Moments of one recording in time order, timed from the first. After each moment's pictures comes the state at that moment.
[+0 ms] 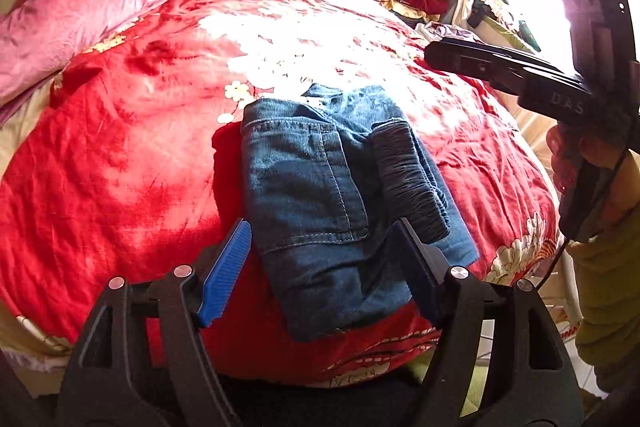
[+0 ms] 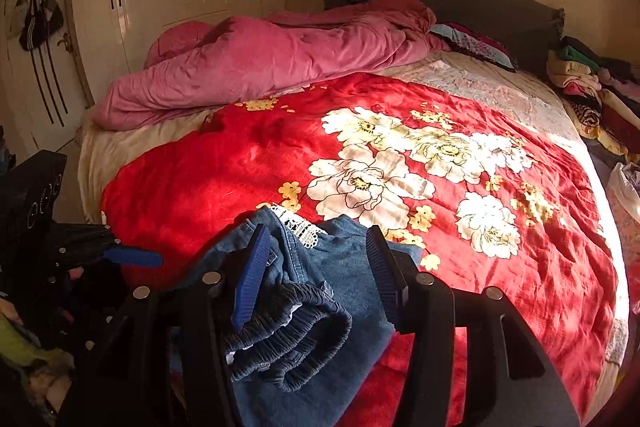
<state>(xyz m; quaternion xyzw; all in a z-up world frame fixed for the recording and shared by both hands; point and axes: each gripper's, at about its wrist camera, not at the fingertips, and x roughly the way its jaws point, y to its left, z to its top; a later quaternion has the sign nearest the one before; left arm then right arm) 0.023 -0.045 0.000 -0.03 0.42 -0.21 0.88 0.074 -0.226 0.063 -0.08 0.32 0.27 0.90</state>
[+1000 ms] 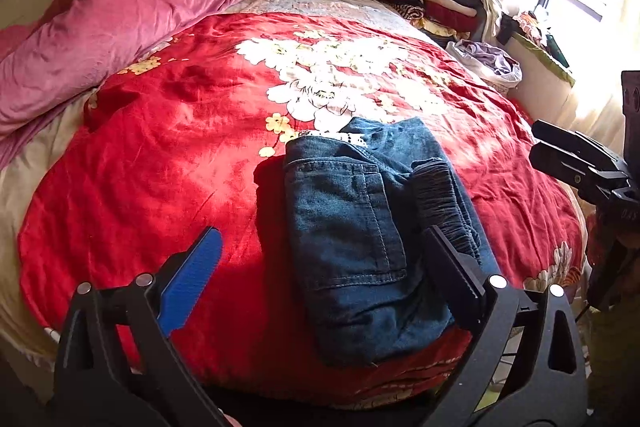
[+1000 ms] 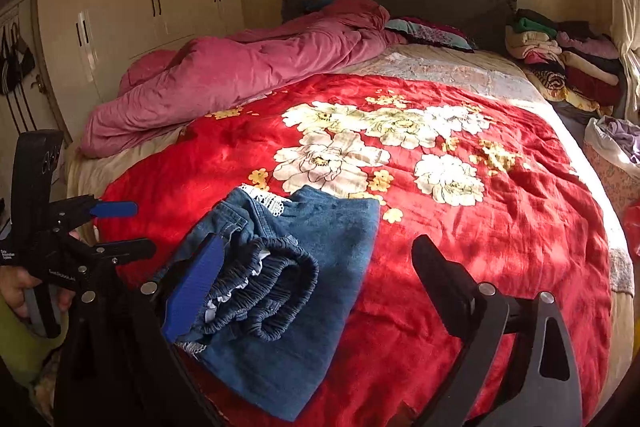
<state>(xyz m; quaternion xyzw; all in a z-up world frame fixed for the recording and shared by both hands) 0.039 -0.034 0.009 -0.03 0.40 -0.15 0.90 0.041 -0.274 0.041 -0.02 0.32 0.21 0.92</state>
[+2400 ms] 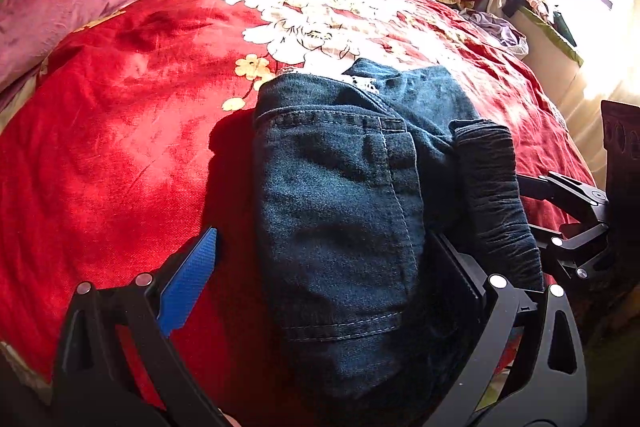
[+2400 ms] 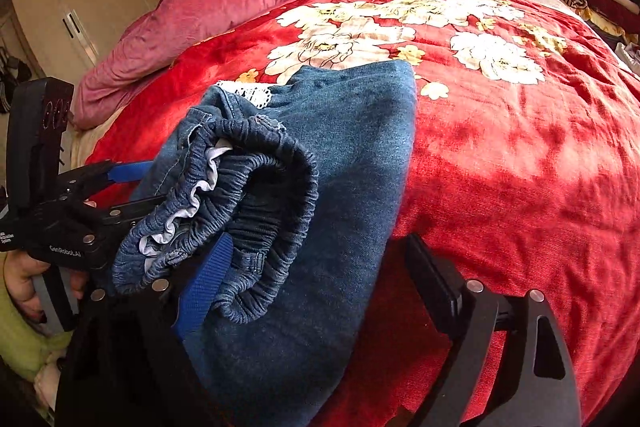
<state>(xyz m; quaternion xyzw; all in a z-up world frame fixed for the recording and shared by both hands) 0.080 -0.057 -0.051 -0.02 0.45 -0.16 0.88 0.073 -0.263 -0.061 0.03 0.44 0.25 0.87</state>
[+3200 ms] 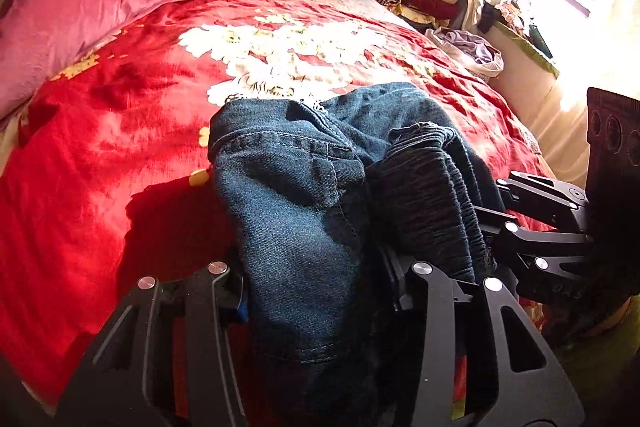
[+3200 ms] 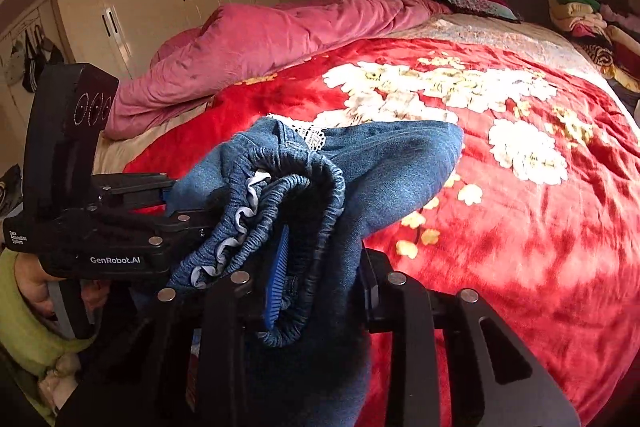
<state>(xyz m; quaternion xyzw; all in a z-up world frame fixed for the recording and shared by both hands) 0.100 -0.075 -0.010 -0.03 0.41 -0.20 0.89 0.085 -0.242 -0.006 0.00 0.35 0.30 0.89</state>
